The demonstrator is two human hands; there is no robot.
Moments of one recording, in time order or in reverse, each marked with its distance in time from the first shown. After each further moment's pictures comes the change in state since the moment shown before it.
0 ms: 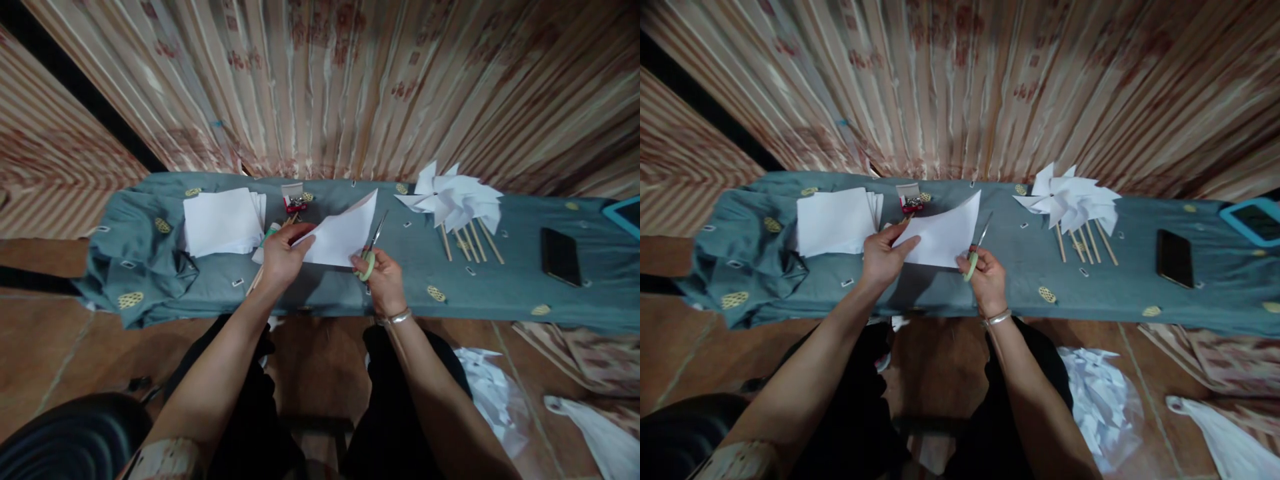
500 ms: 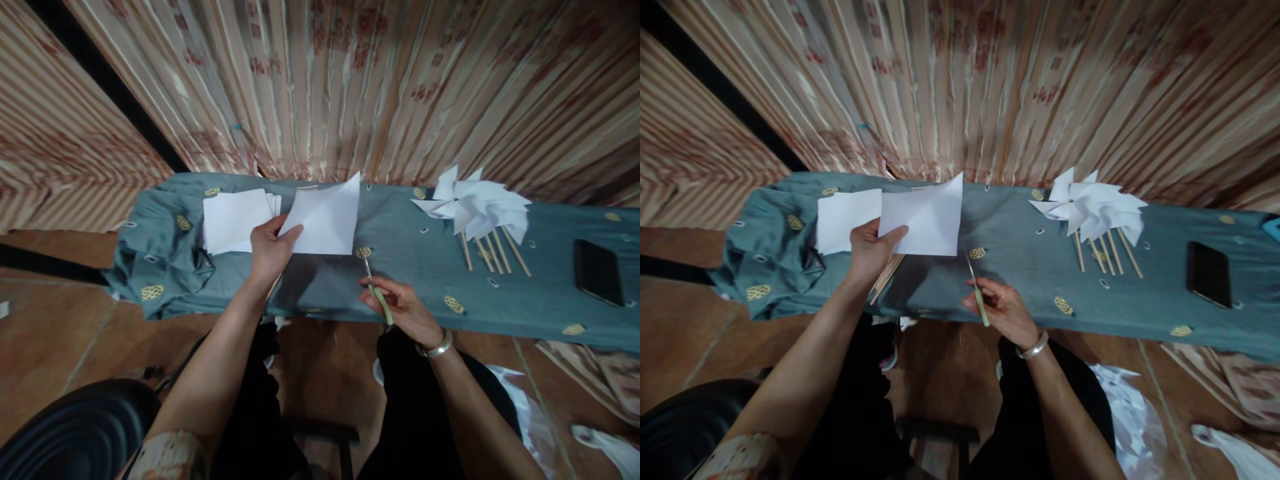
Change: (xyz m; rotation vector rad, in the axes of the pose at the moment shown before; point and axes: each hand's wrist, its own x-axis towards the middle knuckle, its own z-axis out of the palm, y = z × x) left_hand 0.013 0.005 -0.035 -0.047 0.153 -0.143; right_hand -0.022 -0.017 -0.043 -0.471 -0.580 0.044
